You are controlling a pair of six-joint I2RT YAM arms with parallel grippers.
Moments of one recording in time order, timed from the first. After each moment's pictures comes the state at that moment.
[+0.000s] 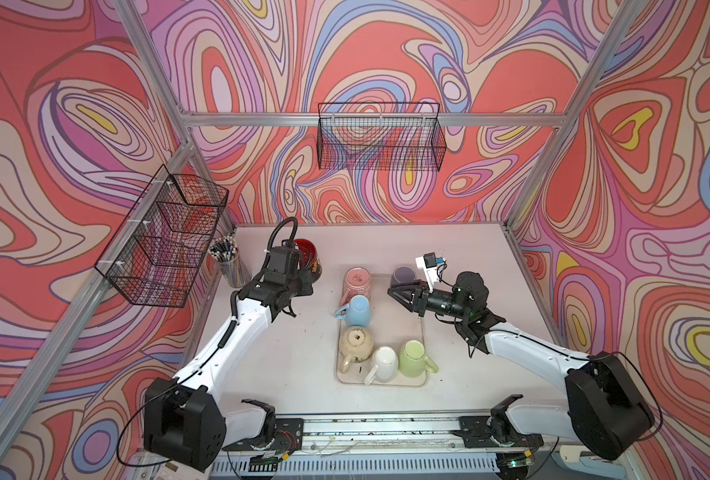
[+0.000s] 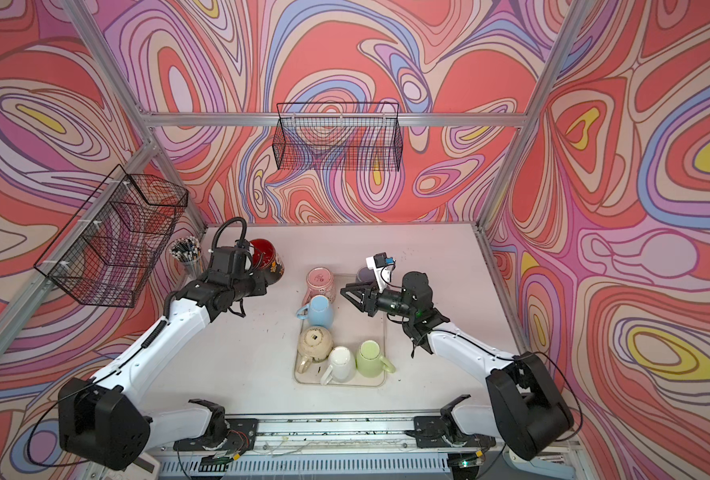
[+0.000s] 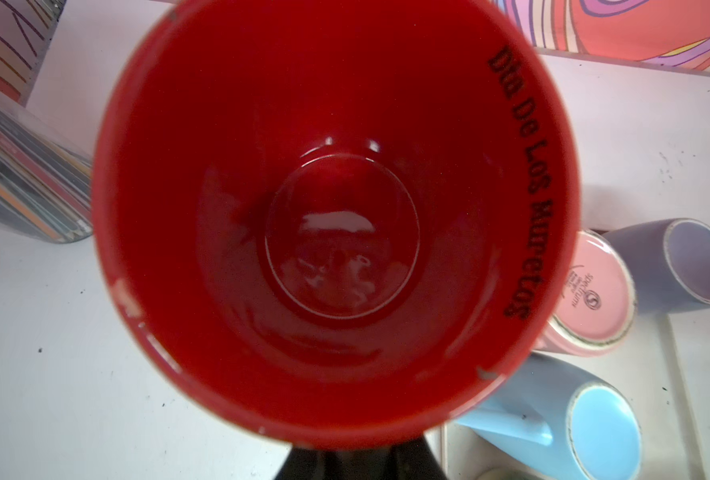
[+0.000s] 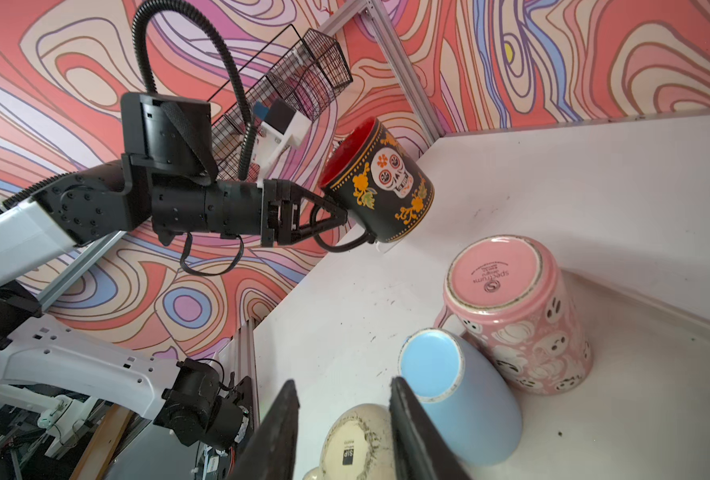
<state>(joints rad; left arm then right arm) -0.26 1.29 1.06 -0.54 -0.11 -0.30 0.45 1.31 0.62 0.59 -0.74 0.56</state>
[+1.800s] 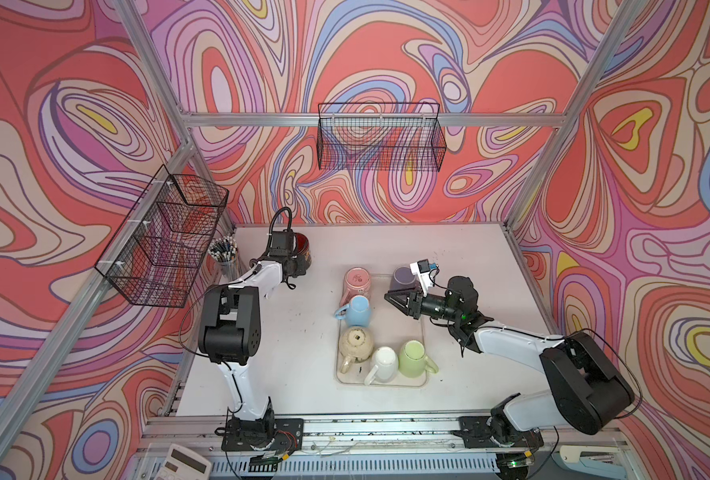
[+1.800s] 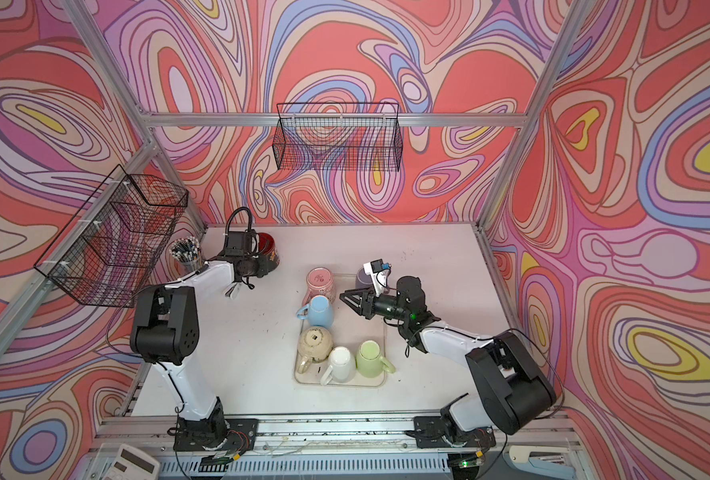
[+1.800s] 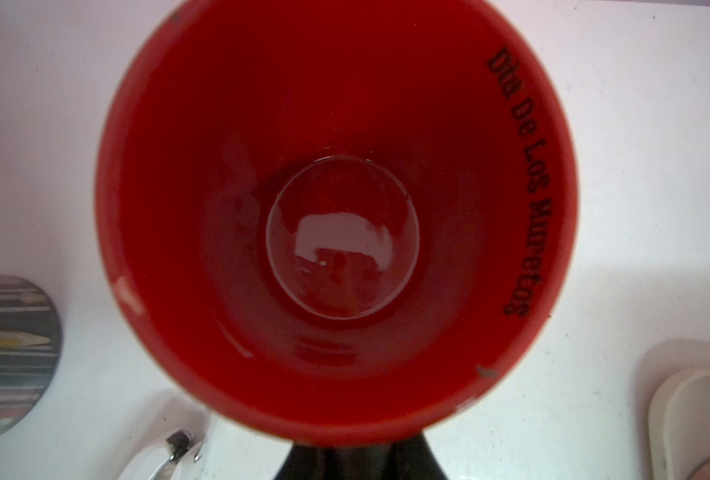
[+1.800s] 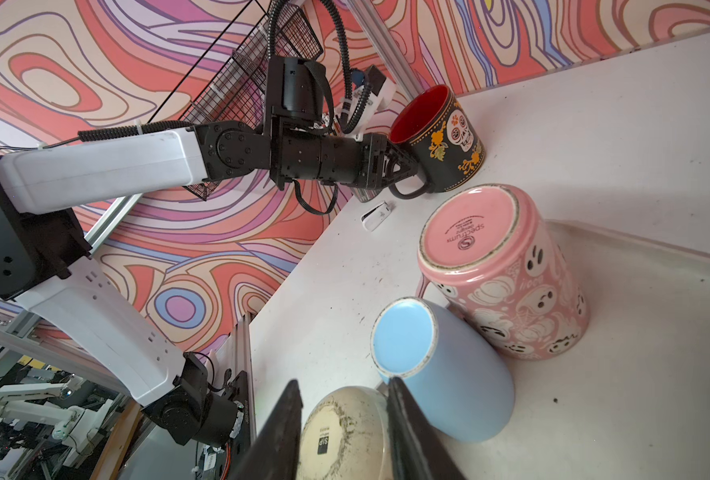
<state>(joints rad) -0.07 1.88 1.28 -0.25 -0.04 -0.12 0.45 1.44 0.59 0.71 -0.74 0.62</state>
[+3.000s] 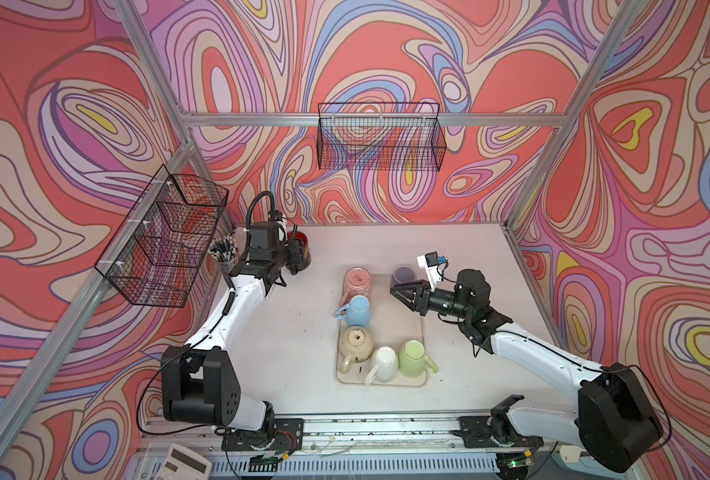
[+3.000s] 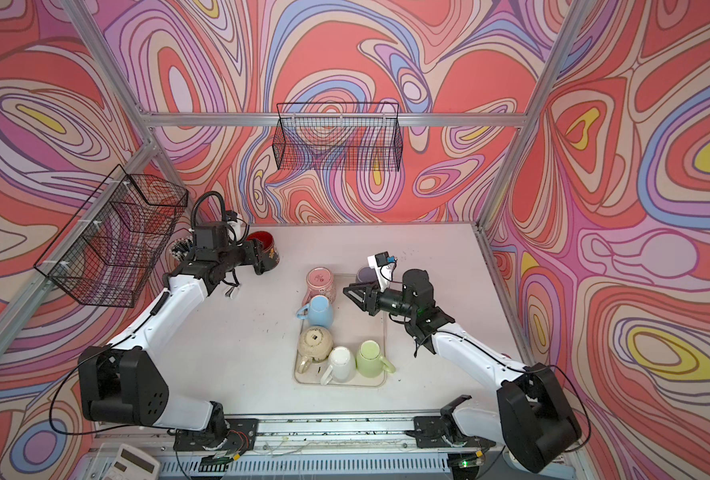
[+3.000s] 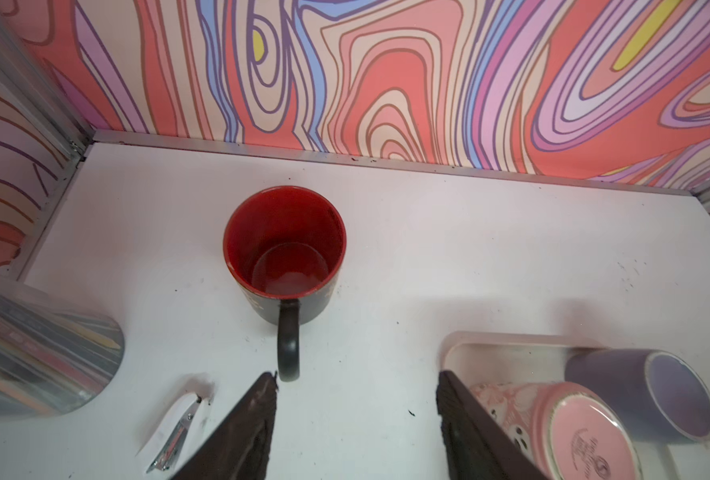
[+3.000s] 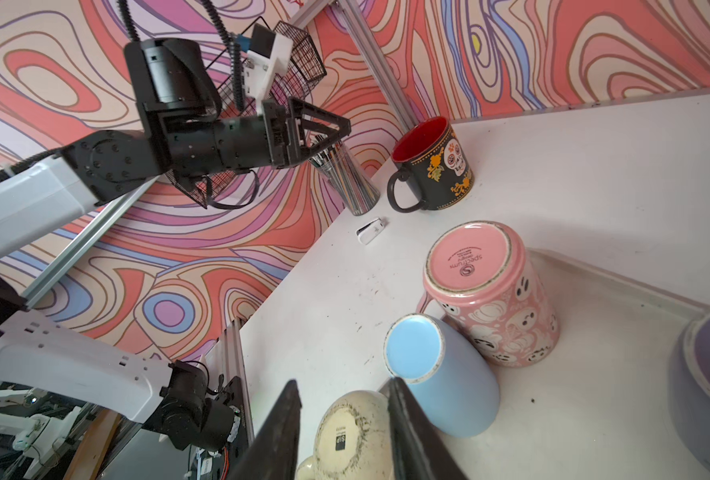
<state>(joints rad) -0.11 1.44 1.19 -0.32 0.07 -0.21 0.45 1.23 0.68 0.37 -0.67 0.52</state>
